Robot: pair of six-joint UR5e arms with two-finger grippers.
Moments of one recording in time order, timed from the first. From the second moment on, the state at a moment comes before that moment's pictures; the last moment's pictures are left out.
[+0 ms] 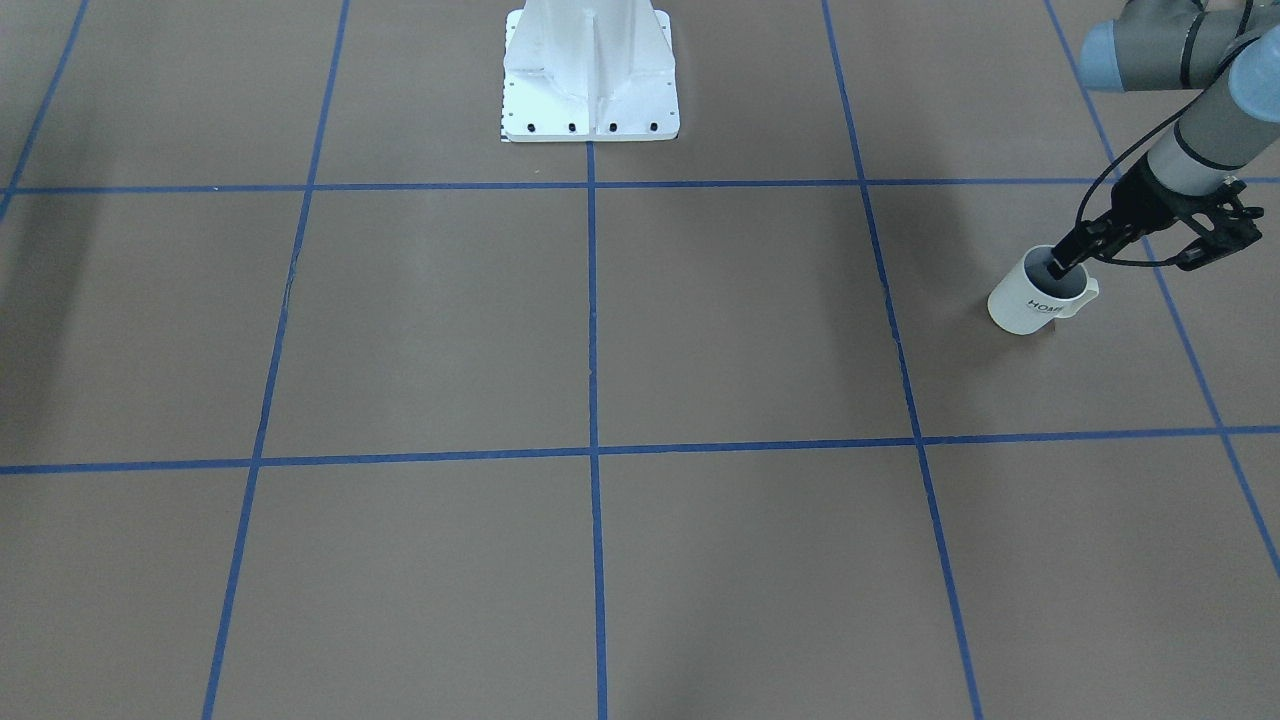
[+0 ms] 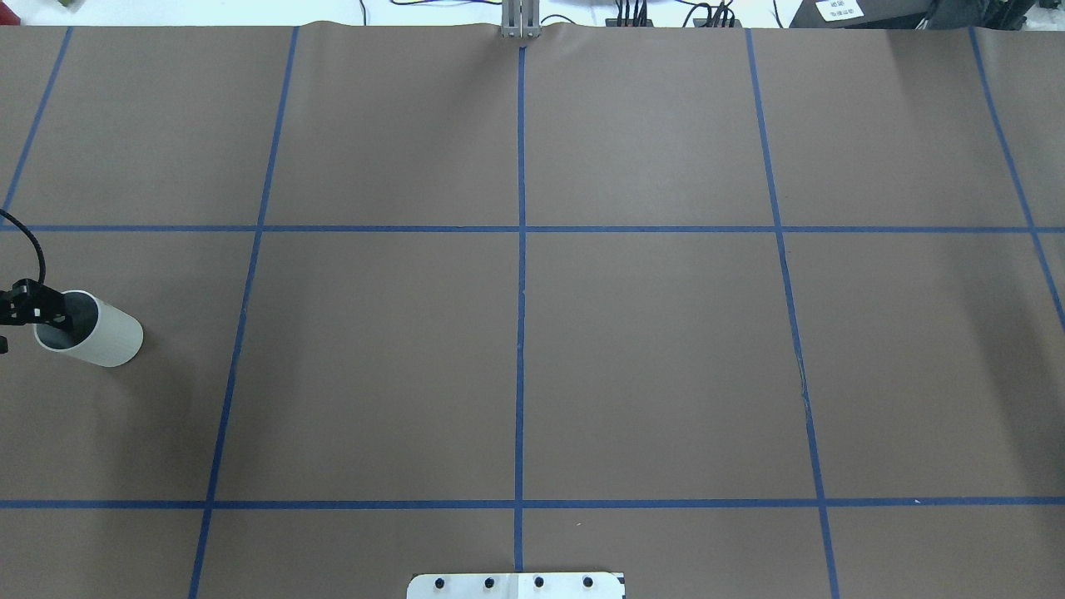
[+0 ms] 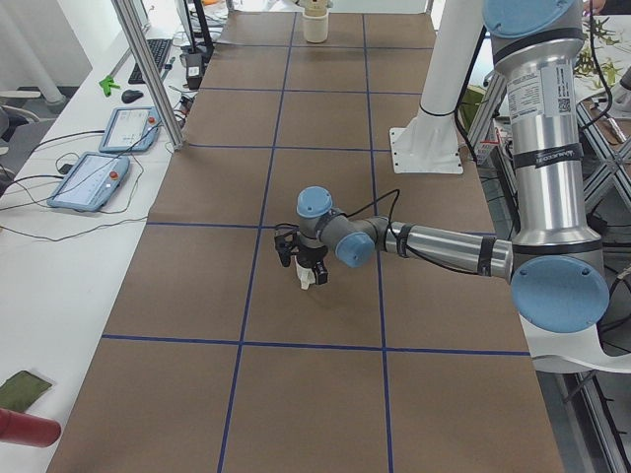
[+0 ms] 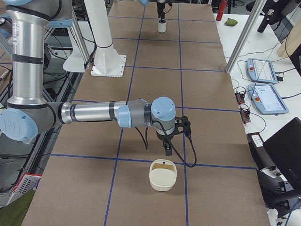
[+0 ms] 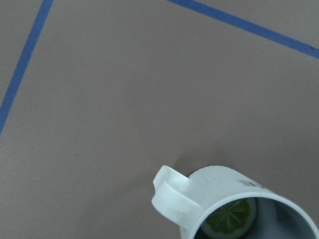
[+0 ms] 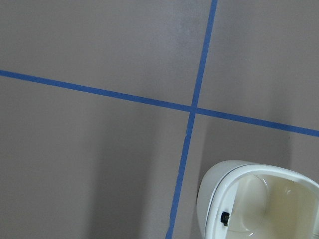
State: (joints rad) left arm -0.98 -1.39 -1.82 -2.05 -2.20 -1.14; right arm 1.61 -1.68 1.78 -1.55 2.39 -0.12
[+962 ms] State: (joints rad) left arm -1.04 -1.40 -1.88 -1.97 -2.33 -1.14; right arm 1.61 -1.66 1.81 -1.55 2.45 -0.11
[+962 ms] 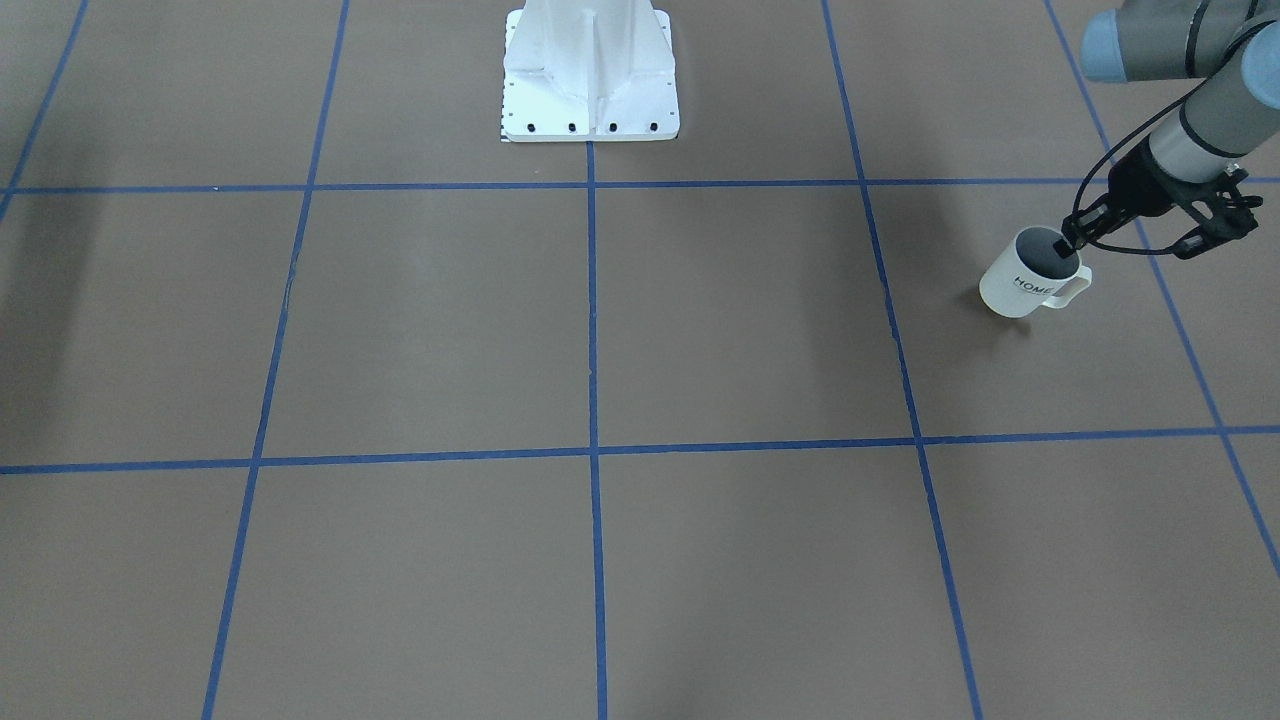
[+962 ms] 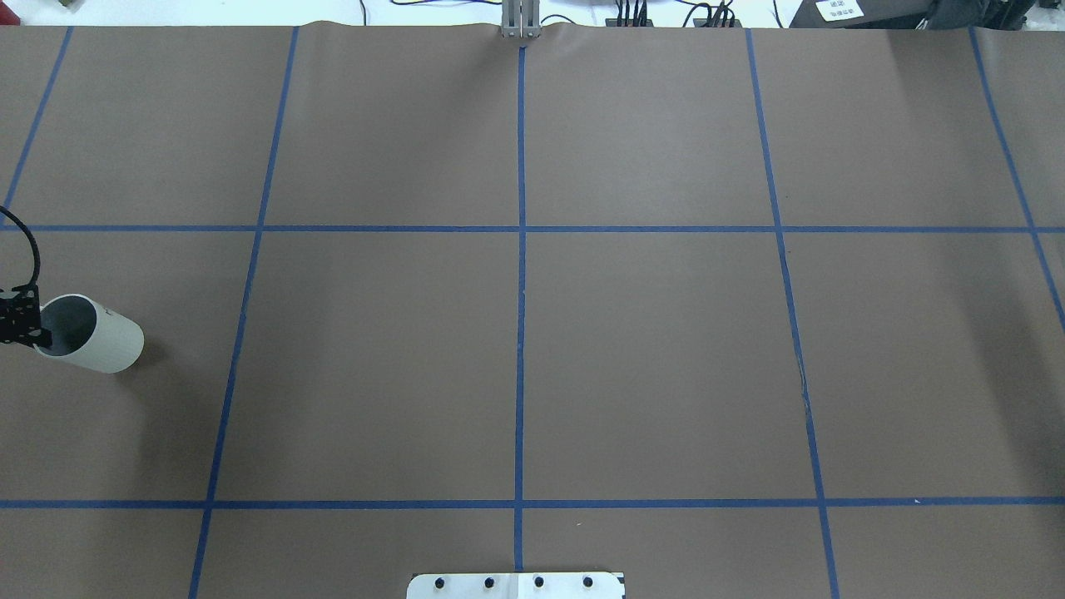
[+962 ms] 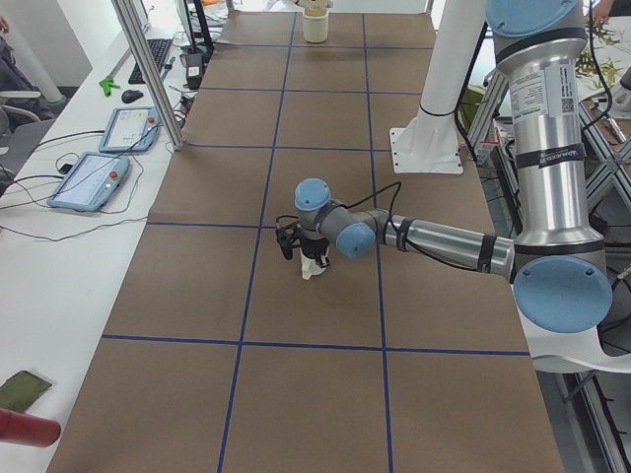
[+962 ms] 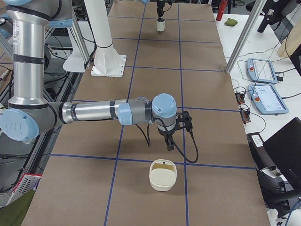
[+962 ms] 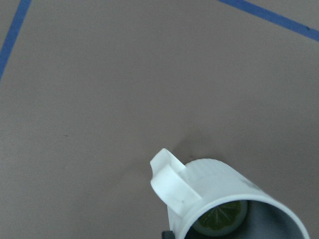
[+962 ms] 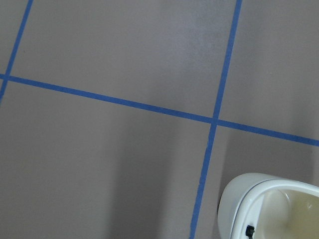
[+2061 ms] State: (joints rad) left arm -1.17 -2.05 -1.85 -1.22 -2.38 -1.13; right arm 1.39 -1.33 1.77 -1.51 2.42 0.12
